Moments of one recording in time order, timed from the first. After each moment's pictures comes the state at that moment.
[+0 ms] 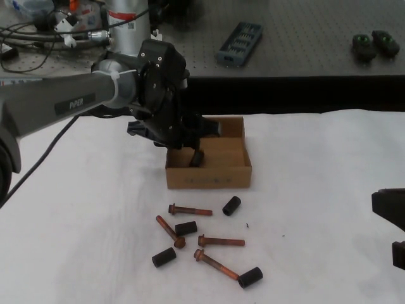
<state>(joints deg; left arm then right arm) -24.0 128.3 -102.8 26.9 8.2 -12.9 29.8 35.6 -28.7 28.0 -8.3 2.9</state>
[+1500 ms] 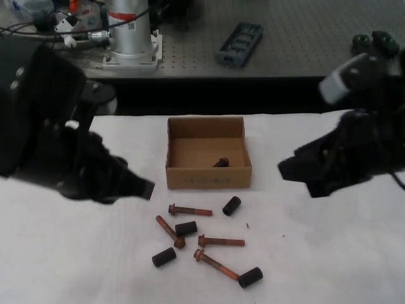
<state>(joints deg) -24.1 75.8 -53.7 27.8 7.9 -1.1 29.8 76.0 -52.8 29.4 -21.6 -13.2</state>
